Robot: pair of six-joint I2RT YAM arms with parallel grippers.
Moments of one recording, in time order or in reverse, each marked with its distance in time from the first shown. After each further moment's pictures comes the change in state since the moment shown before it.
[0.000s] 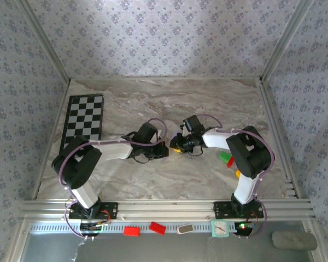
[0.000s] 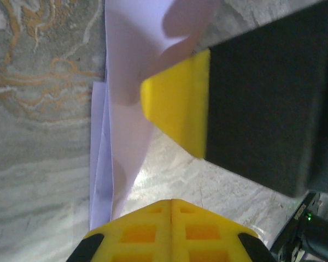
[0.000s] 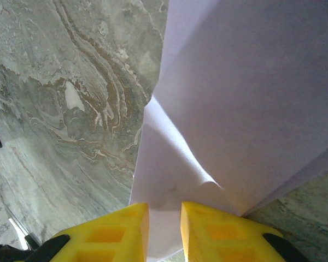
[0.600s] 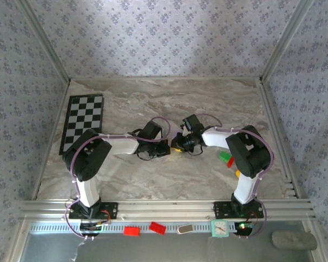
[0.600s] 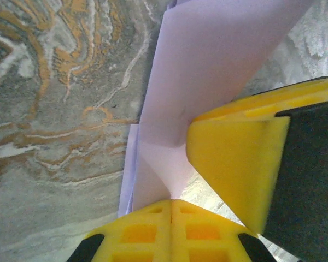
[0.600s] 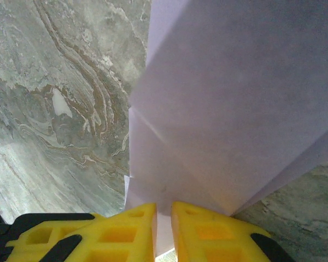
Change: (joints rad) left arm 0.000 0.121 0.103 -0.070 -0.042 -0.018; right arm -0.002 0.010 0.027 -0.051 0.026 -0.001
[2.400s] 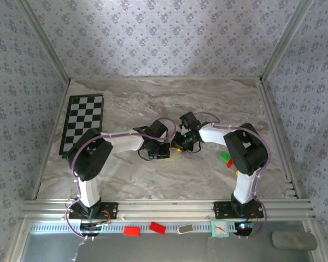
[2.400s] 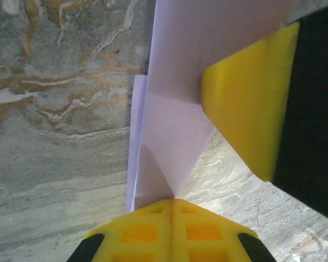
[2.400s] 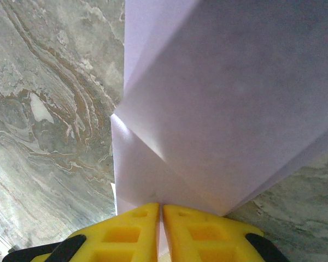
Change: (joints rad) left arm -0.044 0.014 0.123 -0.306 -0.071 0.126; right arm 0.006 0.045 0.094 -0.147 0.032 -0.008
